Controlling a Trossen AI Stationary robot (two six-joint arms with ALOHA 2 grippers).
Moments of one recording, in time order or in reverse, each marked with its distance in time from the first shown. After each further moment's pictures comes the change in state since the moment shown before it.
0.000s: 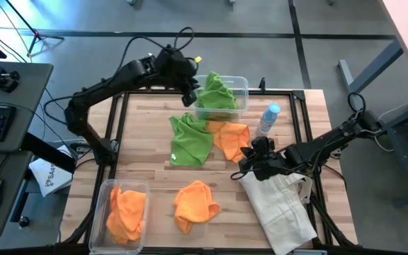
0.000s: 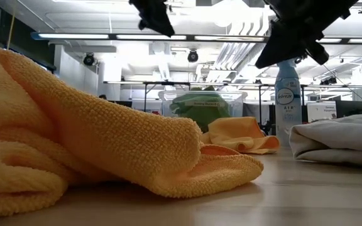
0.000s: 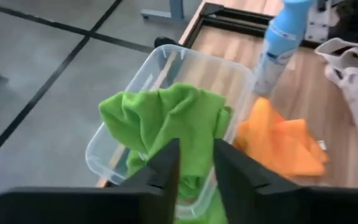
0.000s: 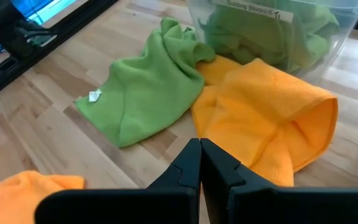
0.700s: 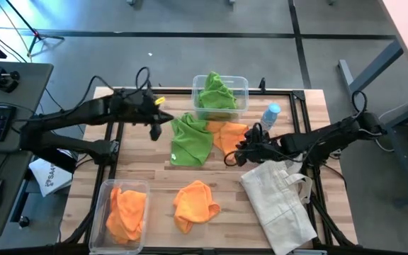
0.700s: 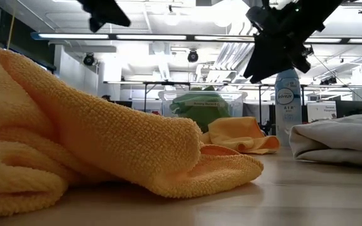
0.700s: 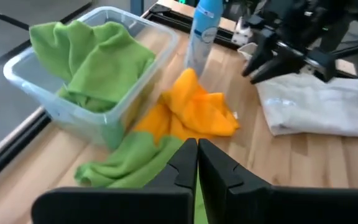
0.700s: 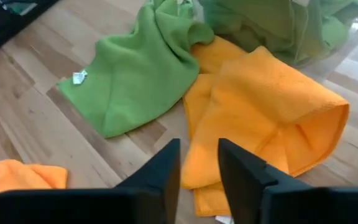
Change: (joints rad) left arm -0.206 -0.636 -0.760 0.278 0.007 -0.295; right arm -0.194 0.000 0.000 0.046 -0.241 -0.183
